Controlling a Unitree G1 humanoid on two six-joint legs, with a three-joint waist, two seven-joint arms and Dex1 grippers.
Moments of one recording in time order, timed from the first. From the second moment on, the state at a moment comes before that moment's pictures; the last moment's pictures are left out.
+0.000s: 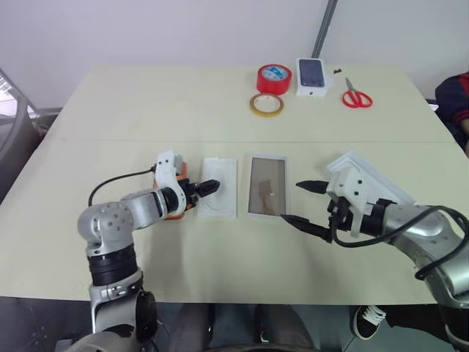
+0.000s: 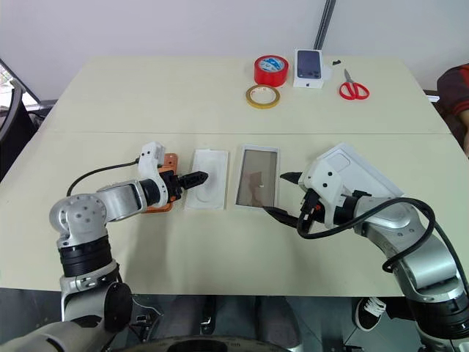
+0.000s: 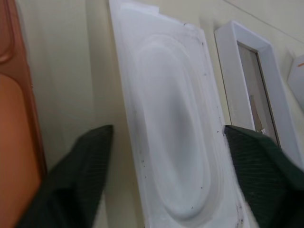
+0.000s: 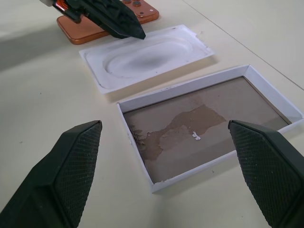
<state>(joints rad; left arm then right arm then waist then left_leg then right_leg) -0.50 0.15 0.35 -0.21 -0.79 1.43 -0.01 -0.10 -0.80 -0.08 -0.56 0.50 0.63 0.80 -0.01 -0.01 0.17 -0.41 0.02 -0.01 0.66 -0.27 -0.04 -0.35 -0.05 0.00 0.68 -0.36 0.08</state>
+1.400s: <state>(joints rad) -0.66 0.19 0.60 -0.20 -0.82 1.40 0.02 -0.57 -0.66 0.60 -0.43 0.09 0.77 0.85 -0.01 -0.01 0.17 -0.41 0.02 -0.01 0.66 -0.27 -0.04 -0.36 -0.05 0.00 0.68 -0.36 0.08</state>
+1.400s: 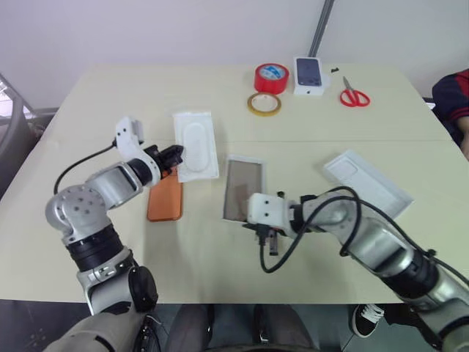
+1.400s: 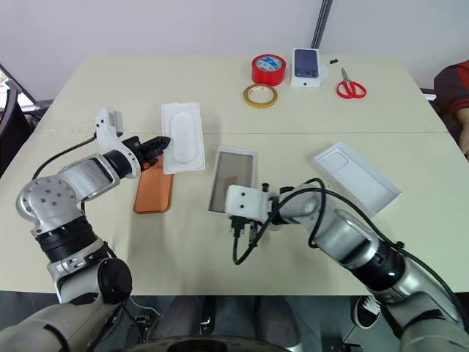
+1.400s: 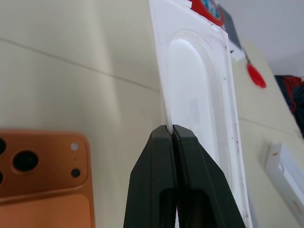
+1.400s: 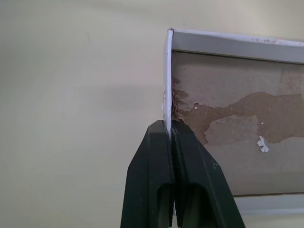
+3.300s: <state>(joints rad) -0.34 0.60 0.27 -0.36 -0.61 1.05 -0.43 -0.71 -0.40 0.33 -0.13 0.07 0.83 0.61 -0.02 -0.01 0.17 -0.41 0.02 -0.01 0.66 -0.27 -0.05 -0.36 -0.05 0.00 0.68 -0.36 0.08</state>
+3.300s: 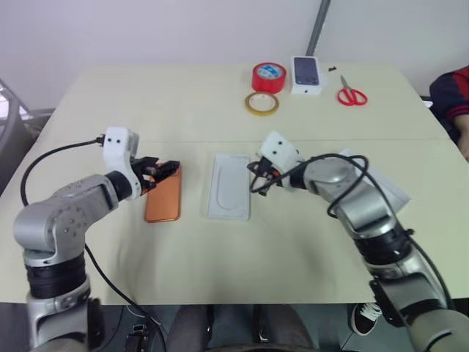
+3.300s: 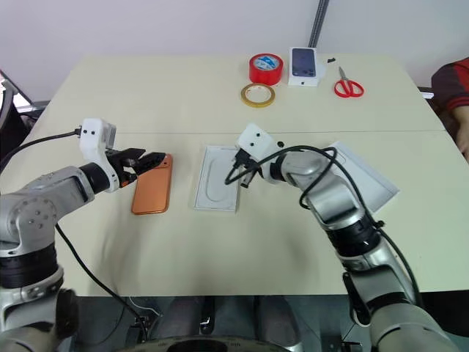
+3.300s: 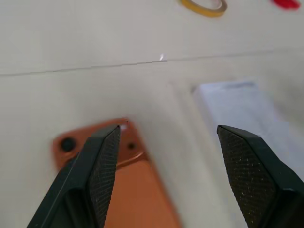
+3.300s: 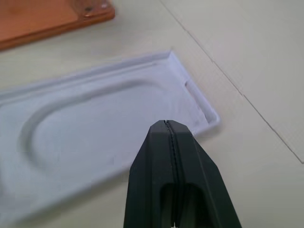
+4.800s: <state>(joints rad) -0.30 0.42 0.52 -0.34 -0.77 1.48 -0.25 -0.83 -0.10 0.70 0.16 -0.16 0.71 0.67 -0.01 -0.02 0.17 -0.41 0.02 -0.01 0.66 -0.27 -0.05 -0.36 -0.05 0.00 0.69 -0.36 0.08</state>
